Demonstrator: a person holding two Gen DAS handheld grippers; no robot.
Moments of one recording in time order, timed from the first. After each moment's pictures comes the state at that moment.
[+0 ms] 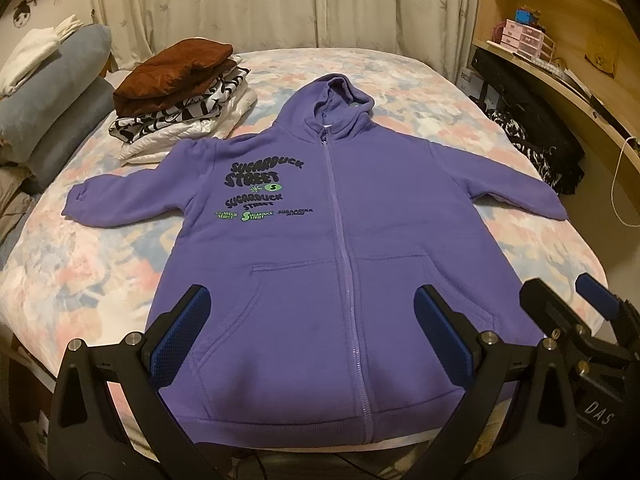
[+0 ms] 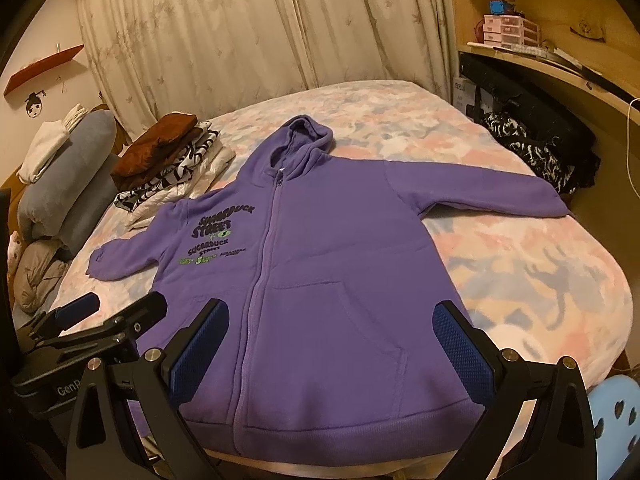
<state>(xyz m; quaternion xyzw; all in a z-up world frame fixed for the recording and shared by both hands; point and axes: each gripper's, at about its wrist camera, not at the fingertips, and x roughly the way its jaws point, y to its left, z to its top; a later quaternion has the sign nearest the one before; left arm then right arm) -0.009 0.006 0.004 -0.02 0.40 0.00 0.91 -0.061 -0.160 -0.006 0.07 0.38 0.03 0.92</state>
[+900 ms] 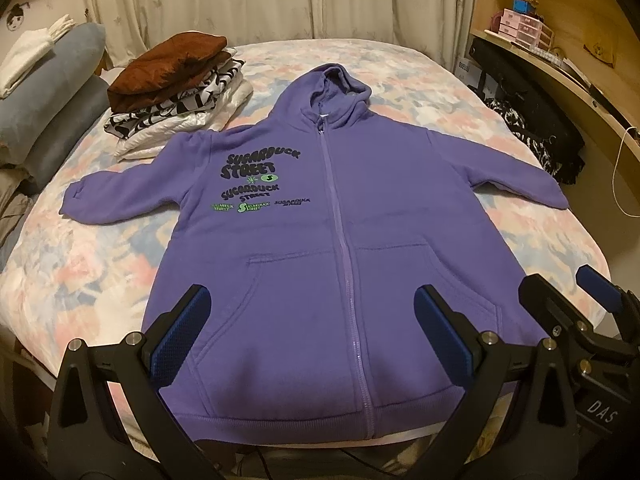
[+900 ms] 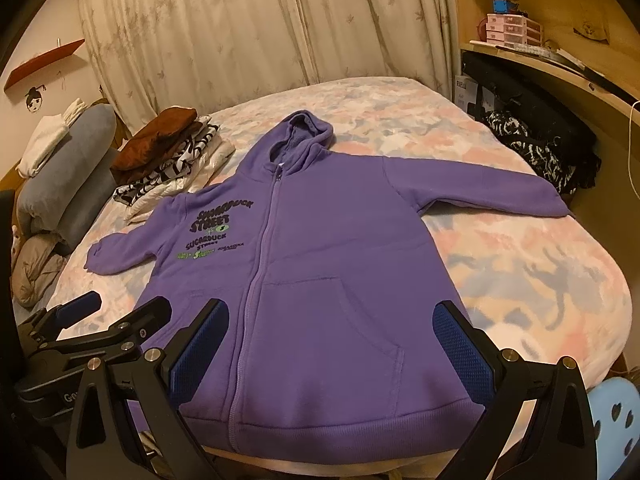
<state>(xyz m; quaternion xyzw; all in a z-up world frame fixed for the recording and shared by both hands) -0.005 0.003 -0.008 -0.01 0.42 -0.01 0.91 -0.054 -0.155 -0.005 0.07 0.39 0.04 0.92</state>
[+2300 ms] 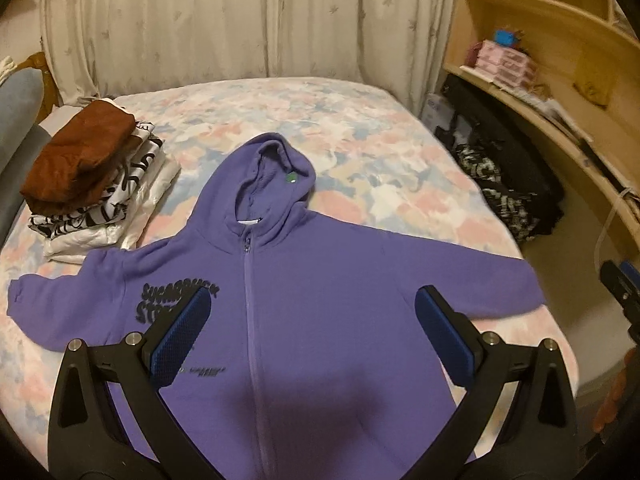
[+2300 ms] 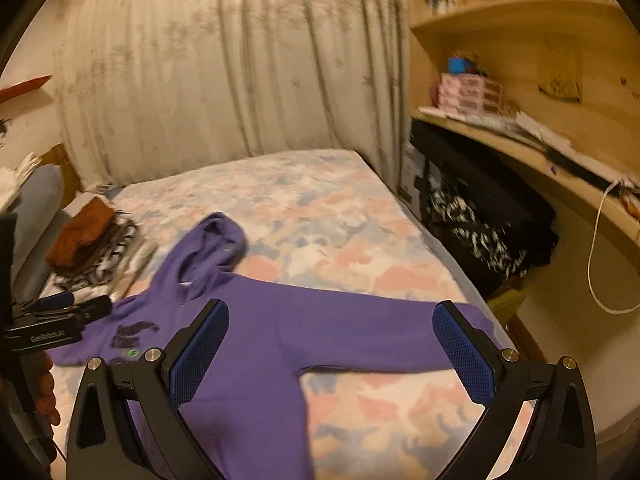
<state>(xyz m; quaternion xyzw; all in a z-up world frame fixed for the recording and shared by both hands) 0.246 -0.088 0.077 -0.02 0.38 -0.06 0.92 0.154 -0.396 0.144 0.05 0.30 -0.05 0.95</state>
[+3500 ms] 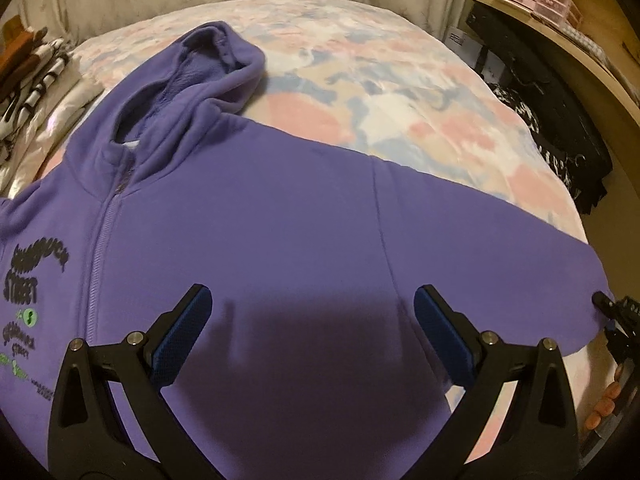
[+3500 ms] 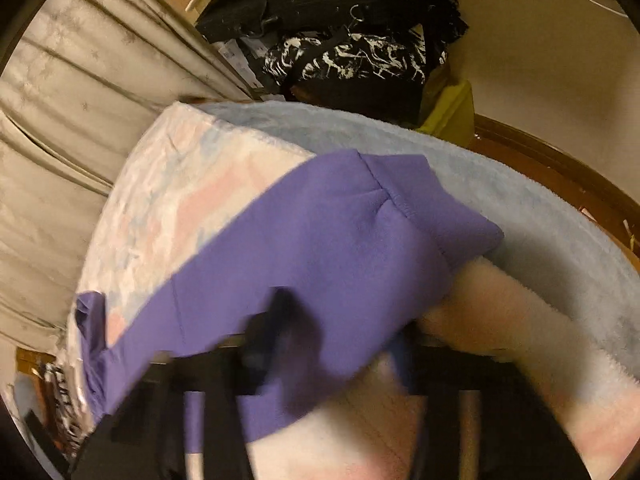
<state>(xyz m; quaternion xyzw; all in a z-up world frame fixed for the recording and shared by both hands) 0.381 -0.211 -0.151 -0.03 0.48 -0.04 0.88 0.257 -0.665 -0.210 0.38 0.39 -0.19 0.82</state>
